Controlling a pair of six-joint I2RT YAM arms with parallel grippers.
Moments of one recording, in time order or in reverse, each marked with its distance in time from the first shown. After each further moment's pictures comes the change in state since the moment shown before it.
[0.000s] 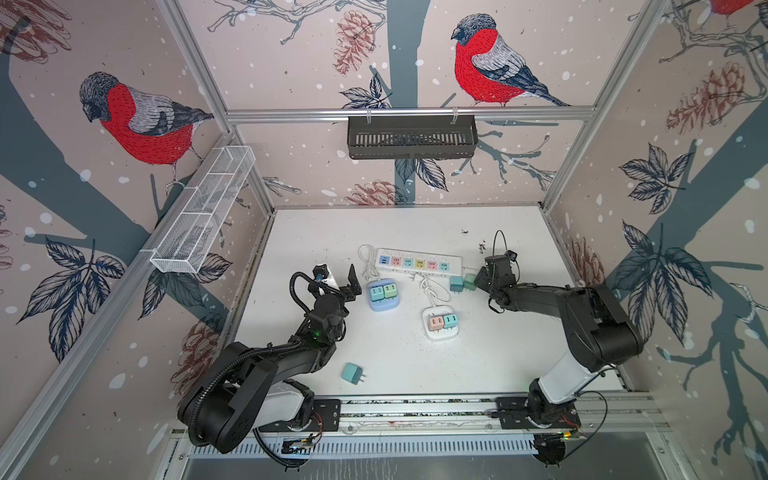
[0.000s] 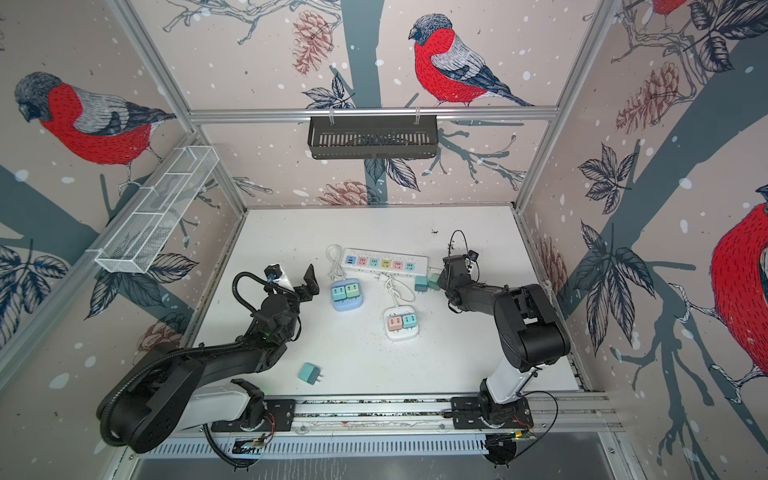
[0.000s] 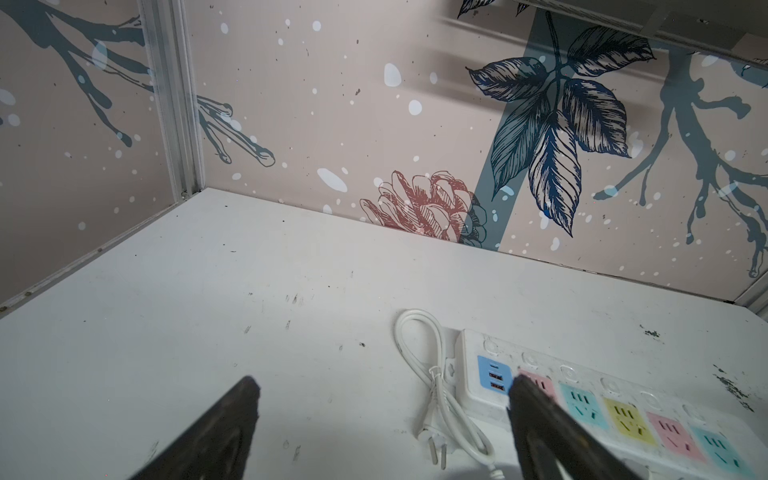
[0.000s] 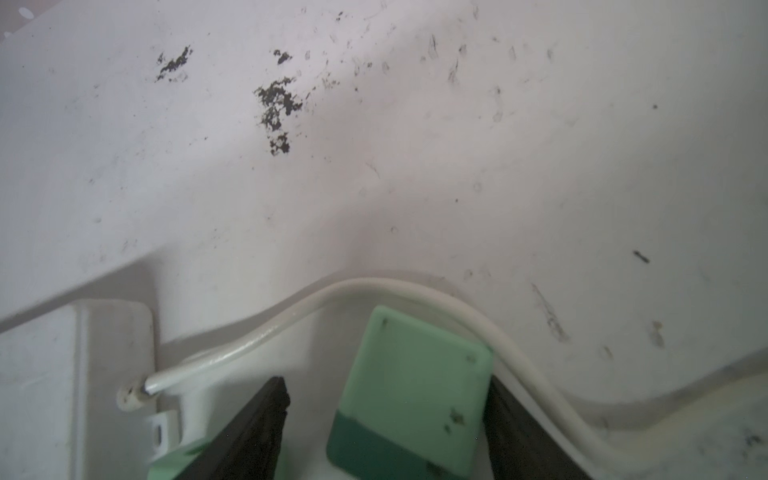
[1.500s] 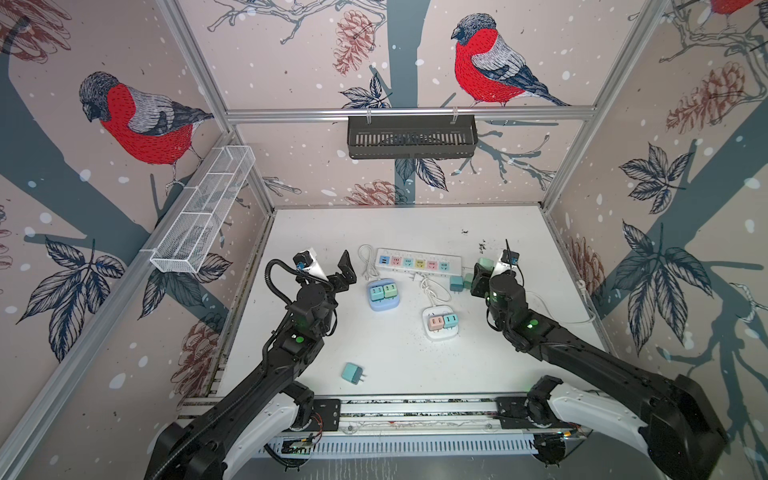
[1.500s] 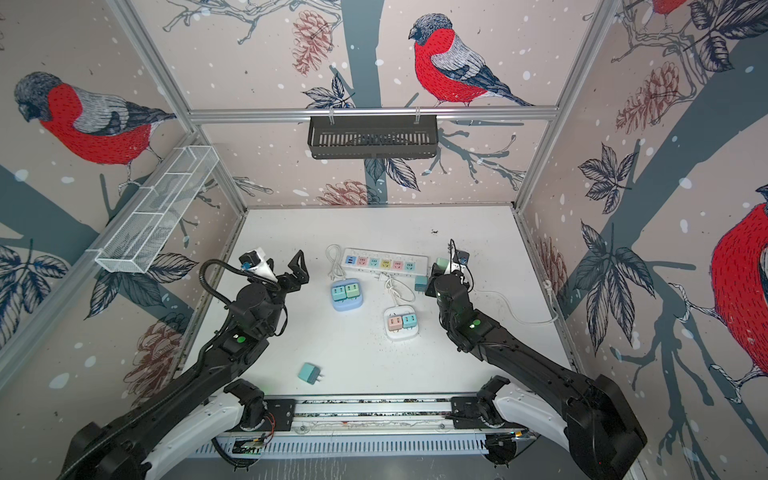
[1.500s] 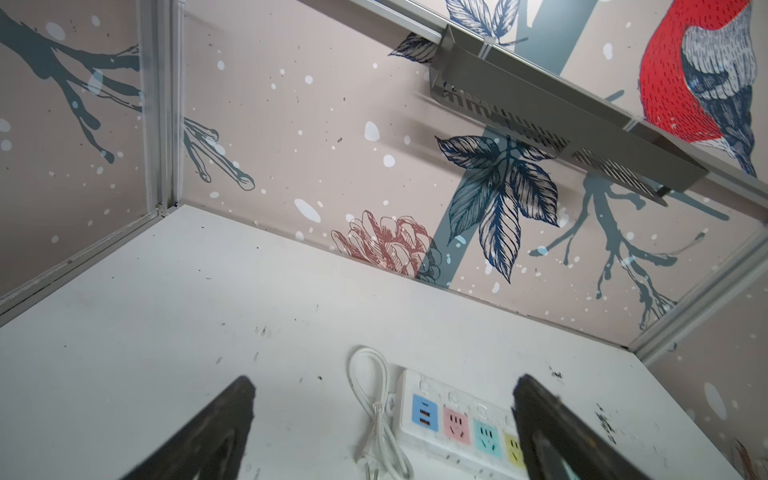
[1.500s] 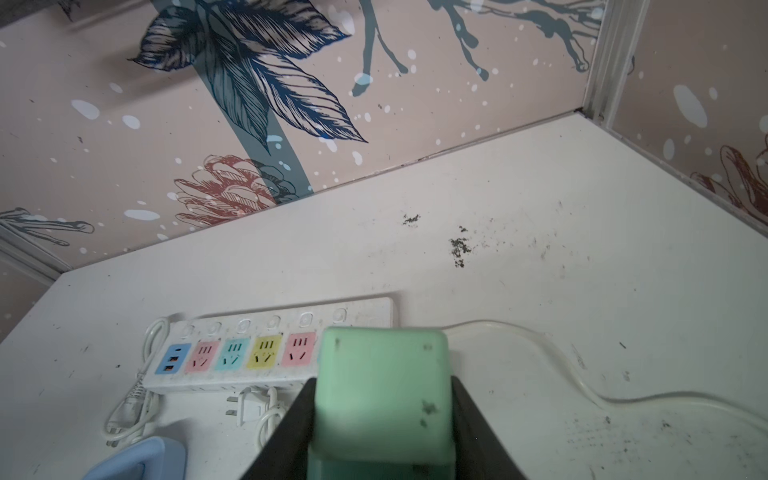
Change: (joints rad) left arm 0.010 -0.502 0.200 -0.683 0.100 -0.139; right arm 0.391 -0.687 -0.192 0.039 0.255 -0.201
